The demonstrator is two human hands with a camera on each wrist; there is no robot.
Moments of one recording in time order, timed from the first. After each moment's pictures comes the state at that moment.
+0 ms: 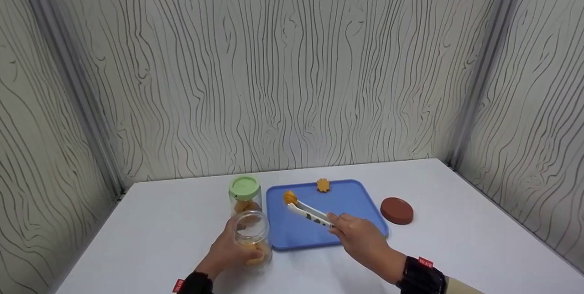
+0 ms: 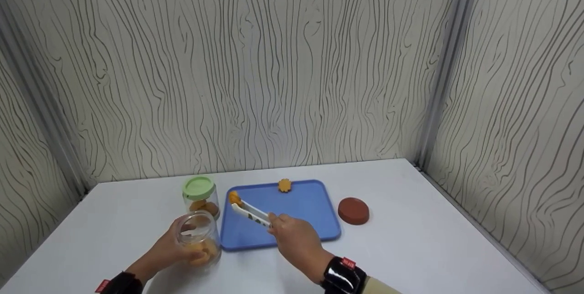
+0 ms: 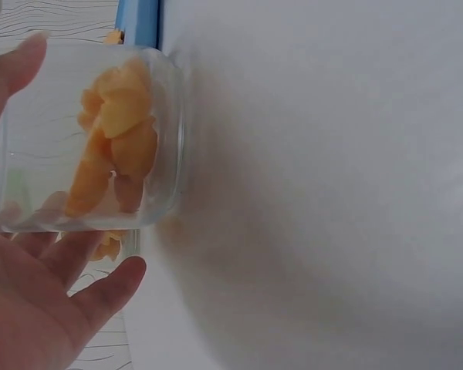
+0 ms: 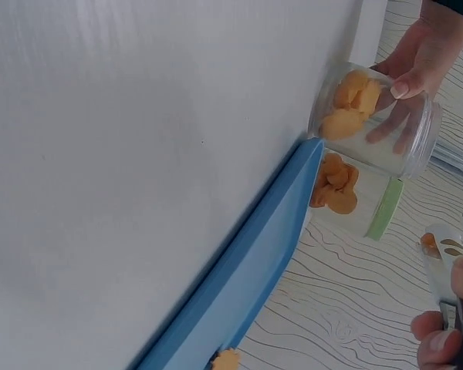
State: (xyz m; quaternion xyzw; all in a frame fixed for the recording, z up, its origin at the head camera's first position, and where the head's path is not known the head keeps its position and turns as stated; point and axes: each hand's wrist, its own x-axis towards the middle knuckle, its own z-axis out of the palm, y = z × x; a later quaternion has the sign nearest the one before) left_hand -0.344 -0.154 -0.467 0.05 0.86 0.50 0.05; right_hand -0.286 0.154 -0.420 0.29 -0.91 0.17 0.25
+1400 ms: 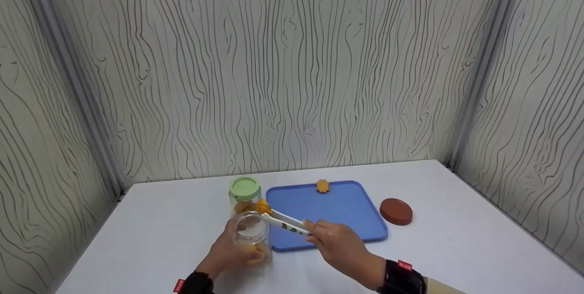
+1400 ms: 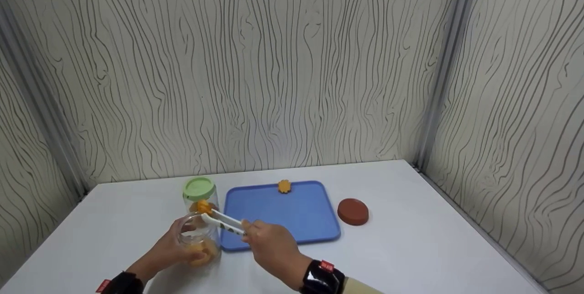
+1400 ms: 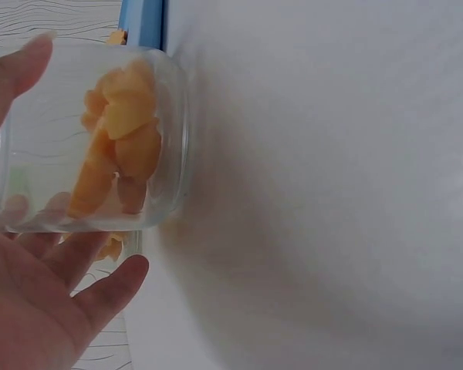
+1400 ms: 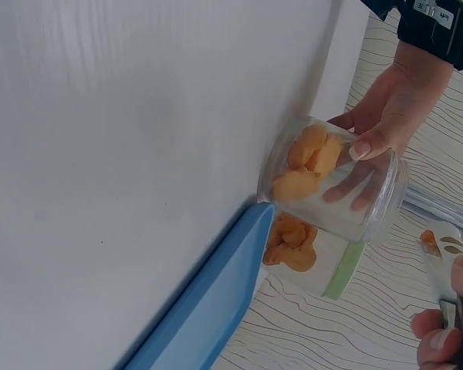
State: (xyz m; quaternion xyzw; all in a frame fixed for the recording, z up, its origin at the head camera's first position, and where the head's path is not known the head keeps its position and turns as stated) left_hand -0.344 -0.156 -0.468 0.08 0.86 0.50 0.04; right_hand -0.282 0.116 -0.423 0.39 -0.84 0.17 0.32
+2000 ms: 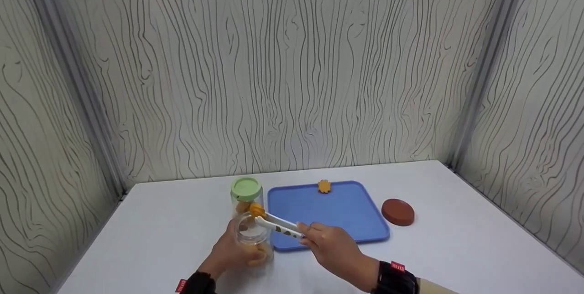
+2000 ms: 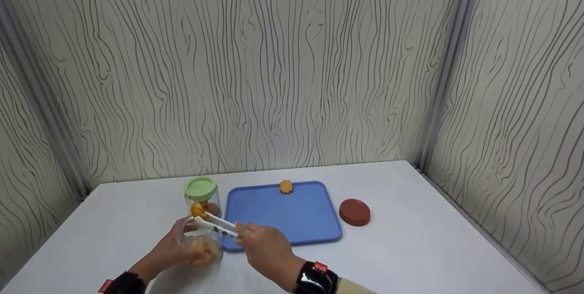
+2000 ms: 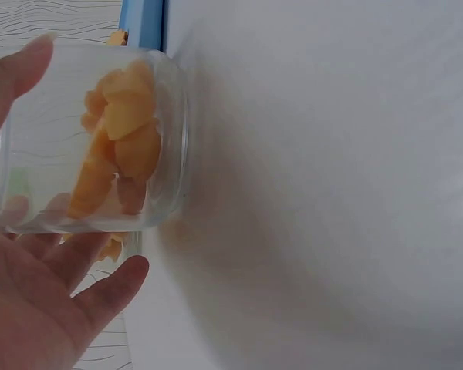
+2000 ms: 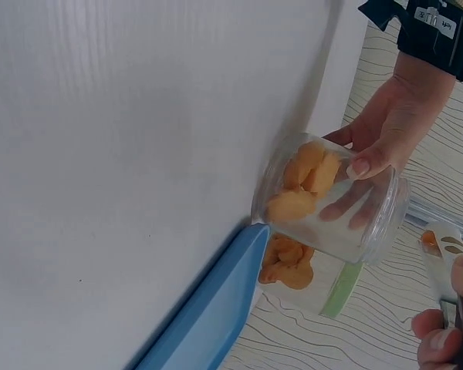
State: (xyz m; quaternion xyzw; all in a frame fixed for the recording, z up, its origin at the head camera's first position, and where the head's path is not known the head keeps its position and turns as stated) left_hand -0.344 -0.155 -0.465 0.07 0.86 0.50 0.05; right_hand -0.282 0.102 -0.424 0.40 -0.85 0.17 0.31
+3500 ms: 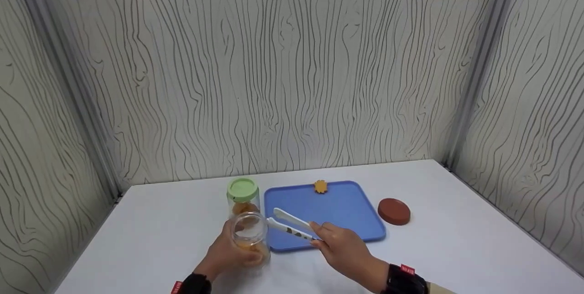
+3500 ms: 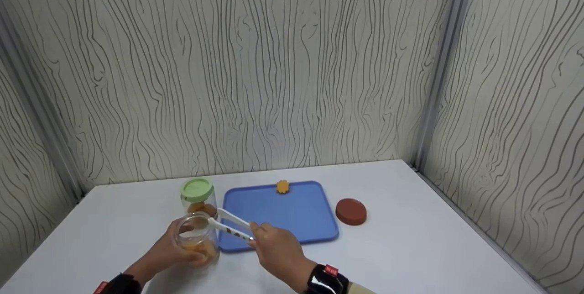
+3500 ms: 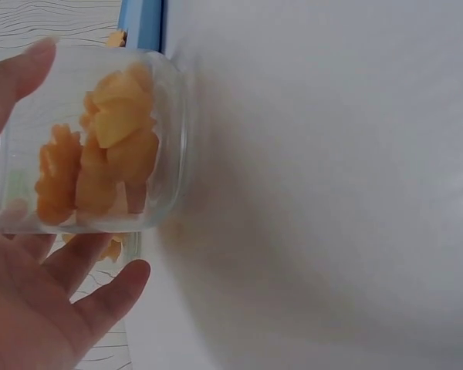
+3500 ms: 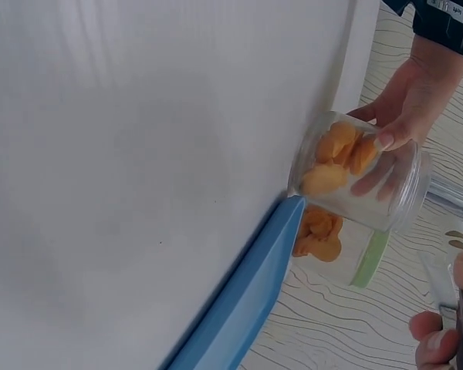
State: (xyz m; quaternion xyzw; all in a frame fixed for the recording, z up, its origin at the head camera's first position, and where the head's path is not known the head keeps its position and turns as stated) left_hand -0.345 -0.157 -0.469 0.06 0.85 0.52 0.05; right_hand -0.282 0.127 -0.435 0.36 -0.86 0.17 0.31
